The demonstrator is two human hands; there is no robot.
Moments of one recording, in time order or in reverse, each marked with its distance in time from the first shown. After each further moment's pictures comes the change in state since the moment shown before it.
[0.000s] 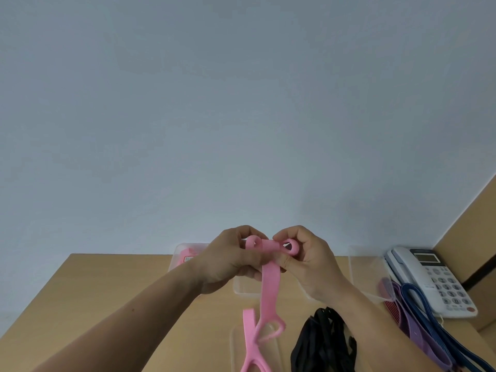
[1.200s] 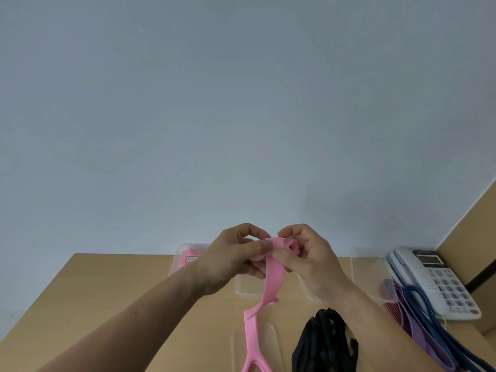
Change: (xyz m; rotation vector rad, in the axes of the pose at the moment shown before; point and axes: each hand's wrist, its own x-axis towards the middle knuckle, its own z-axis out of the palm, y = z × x) left_hand -0.001 0.000 0.004 0.012 0.041 0.058; right_hand 0.001 -0.004 -0.001 0.099 -0.001 0.090
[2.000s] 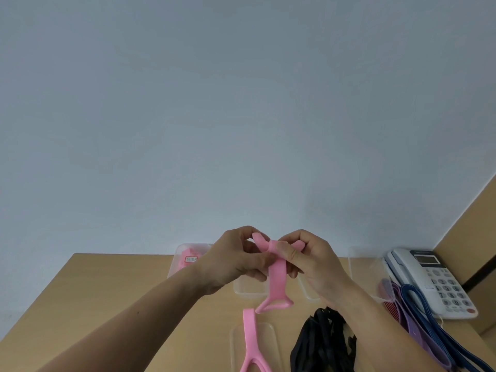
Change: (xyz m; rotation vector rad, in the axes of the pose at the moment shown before) left_hand -0.004 -0.002 0.003 0.142 -0.034 0.016; right_hand -0.009 -0.012 0.000 -0.030 0.018 0.043
